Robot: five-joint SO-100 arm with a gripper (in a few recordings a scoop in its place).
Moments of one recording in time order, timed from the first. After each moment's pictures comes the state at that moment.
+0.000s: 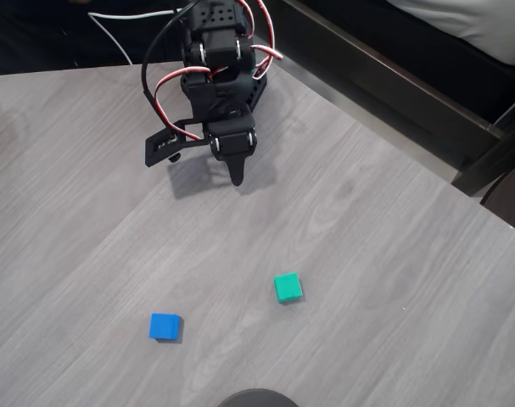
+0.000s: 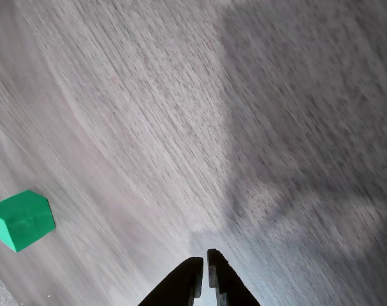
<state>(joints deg) -1.1 189.3 177.3 70.2 -3.3</state>
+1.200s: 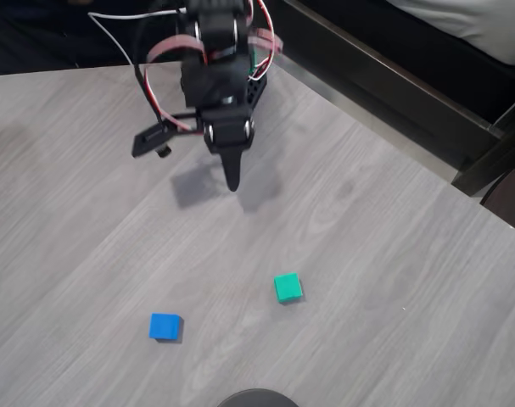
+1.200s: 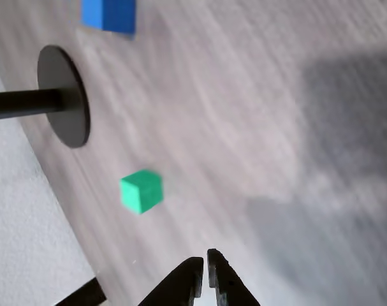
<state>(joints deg) -0.3 169.2 151.3 66.3 -3.2</state>
